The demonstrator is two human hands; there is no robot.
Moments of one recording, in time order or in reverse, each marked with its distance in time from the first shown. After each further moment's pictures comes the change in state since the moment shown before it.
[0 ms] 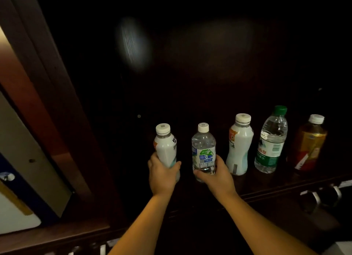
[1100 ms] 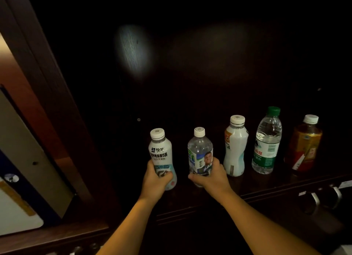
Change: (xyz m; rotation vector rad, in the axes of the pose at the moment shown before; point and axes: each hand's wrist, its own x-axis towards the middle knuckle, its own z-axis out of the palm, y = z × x) left_hand 0.003 -0.030 -0.021 -0.245 -0.290 0.037; right_hand 0.006 0.003 -0.006 -0.032 -0.116 -0.026
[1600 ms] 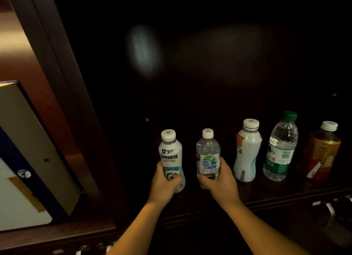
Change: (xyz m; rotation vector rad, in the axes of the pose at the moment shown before) left_hand -0.002 -0.001 -0.001 -0.039 -0.025 0.001; right_hand -0.003 -0.002 0.015 -0.048 0.131 -0.094
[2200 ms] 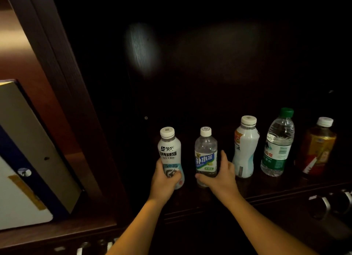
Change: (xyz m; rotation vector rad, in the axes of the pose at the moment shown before) left_hand -0.004 0.003 0.002 -0.013 0.015 0.006; right_hand -0.002 -0.004 -0.007 -0.088 -0.061 0.123
